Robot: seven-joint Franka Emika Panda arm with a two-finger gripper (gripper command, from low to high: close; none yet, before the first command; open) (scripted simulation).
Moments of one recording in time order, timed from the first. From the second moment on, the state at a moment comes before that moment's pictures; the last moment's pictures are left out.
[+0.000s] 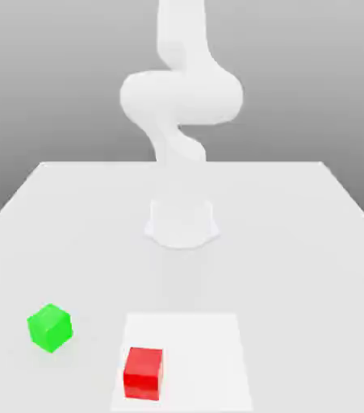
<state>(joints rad) 0.00 -0.71 -0.01 -2.32 0.00 2.34 0.80</state>
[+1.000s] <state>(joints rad) -0.07 0.34 -0.04 -2.51 0.05 2.85 0.74</state>
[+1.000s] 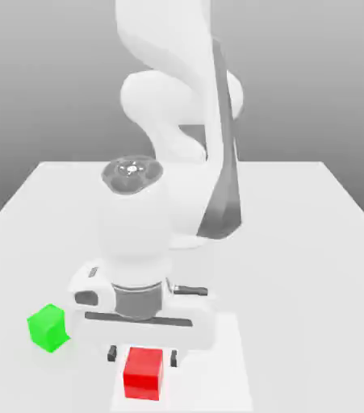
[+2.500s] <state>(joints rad) -0.26 -0.03 -0.30 -2.67 -0.03 2.65 2.21</state>
